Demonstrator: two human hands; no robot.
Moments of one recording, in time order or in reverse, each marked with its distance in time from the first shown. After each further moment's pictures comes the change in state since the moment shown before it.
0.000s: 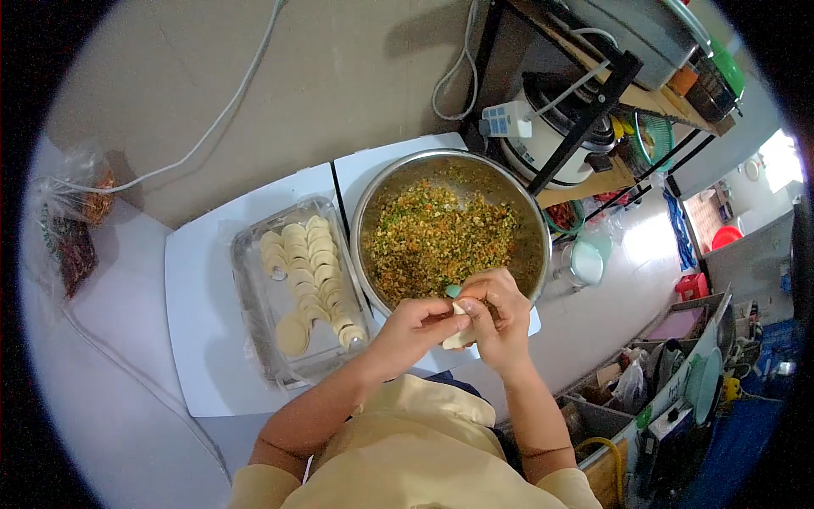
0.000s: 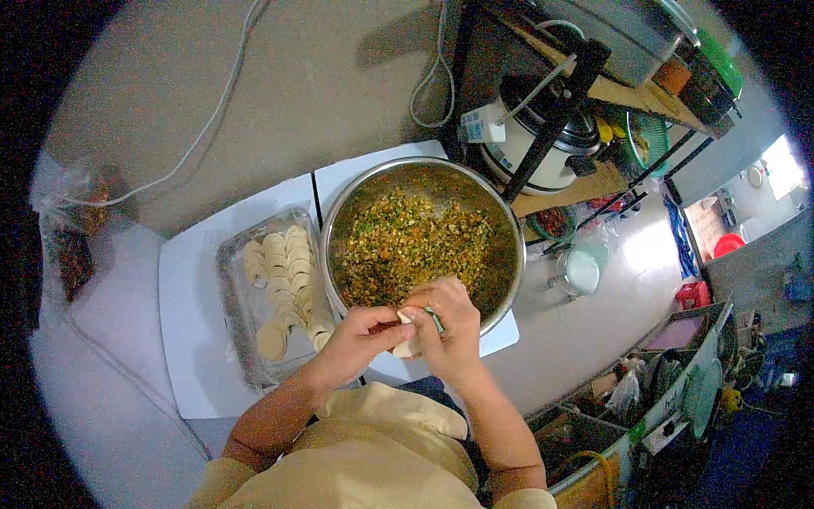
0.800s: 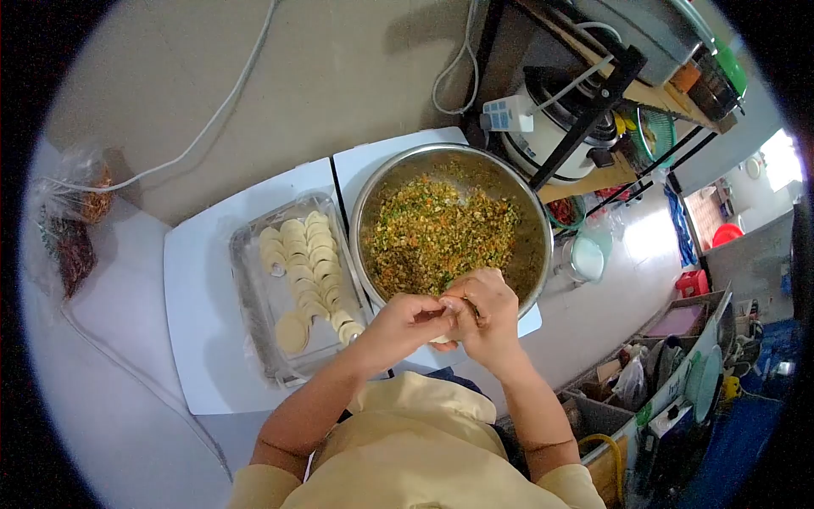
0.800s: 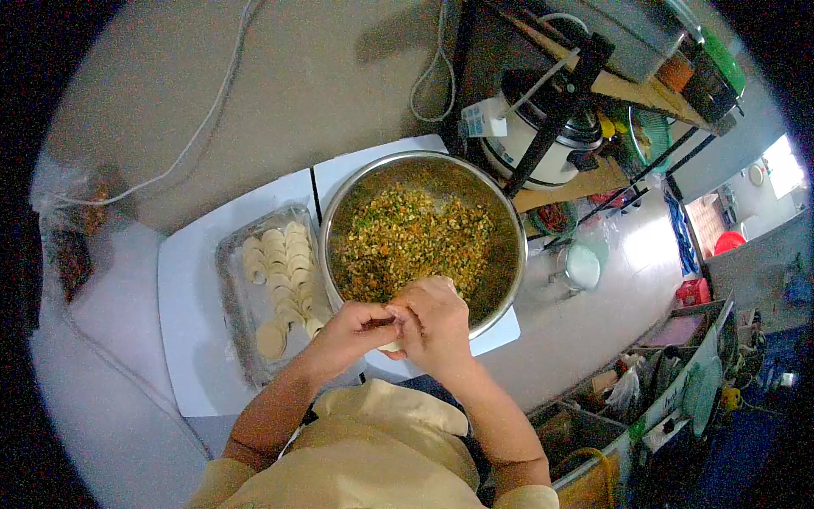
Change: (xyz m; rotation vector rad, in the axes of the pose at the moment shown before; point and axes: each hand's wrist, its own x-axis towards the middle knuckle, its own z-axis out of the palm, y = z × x) left_hand -0.002 0.001 -0.013 -0.084 -0.050 -0.114; right_hand 0.006 -0.001 0.009 -0.159 -0.085 -0.123
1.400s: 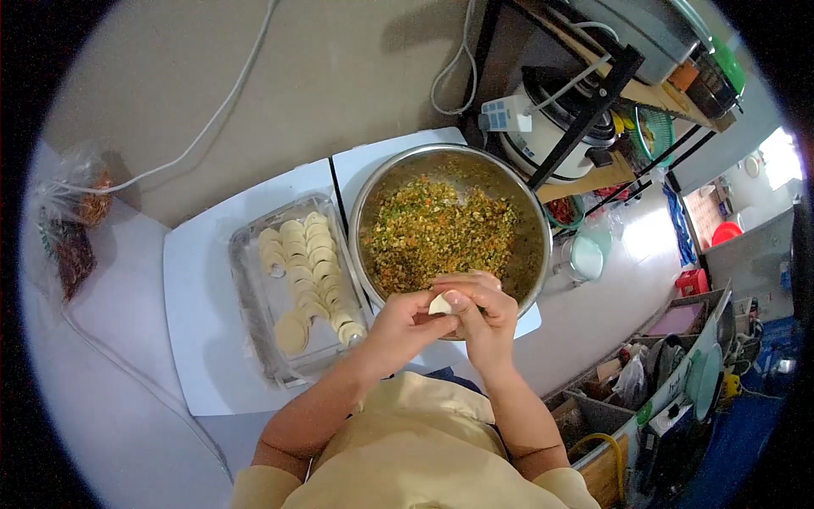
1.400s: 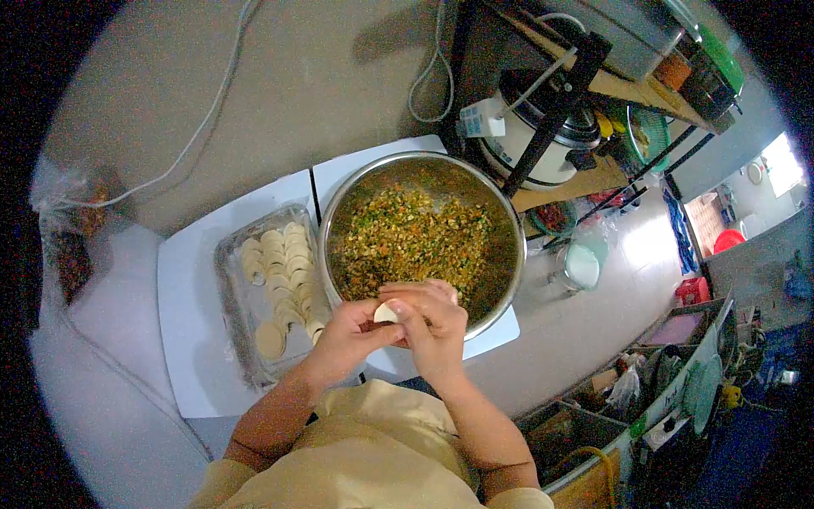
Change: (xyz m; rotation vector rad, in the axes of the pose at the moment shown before) left_hand 0.000 -0.001 0.008 0.000 0.077 0.091; right_hand -0.015 -0.002 0.013 0.337 0.129 0.320
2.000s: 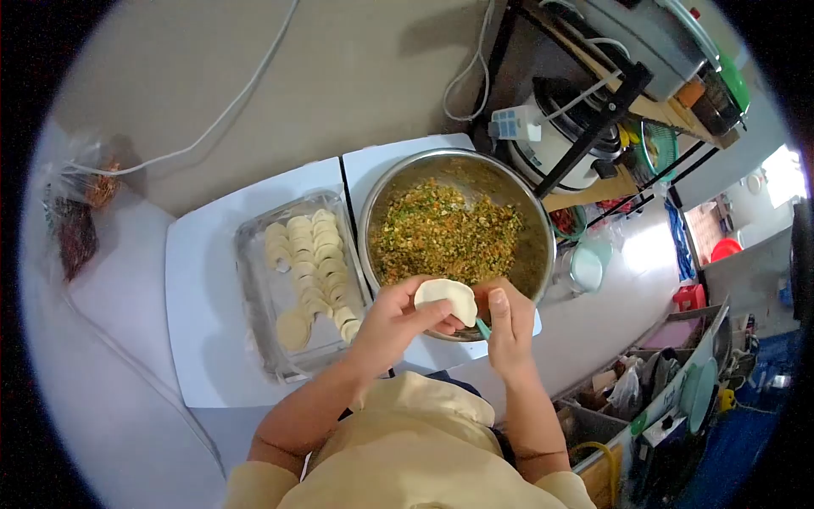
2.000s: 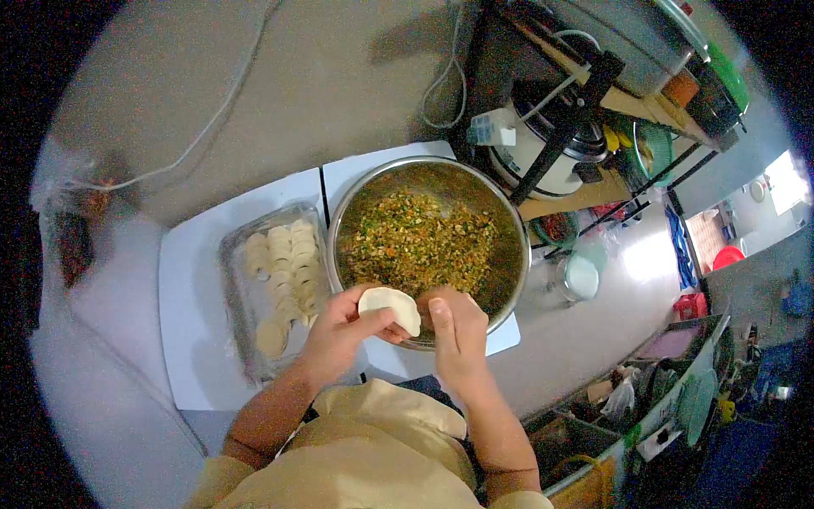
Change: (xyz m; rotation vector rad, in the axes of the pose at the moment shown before) left_hand -0.010 0.018 -0.002 -0.181 0.094 0.037; right_hand -0.002 -0.014 -0.017 -0.041 -0.024 0.106
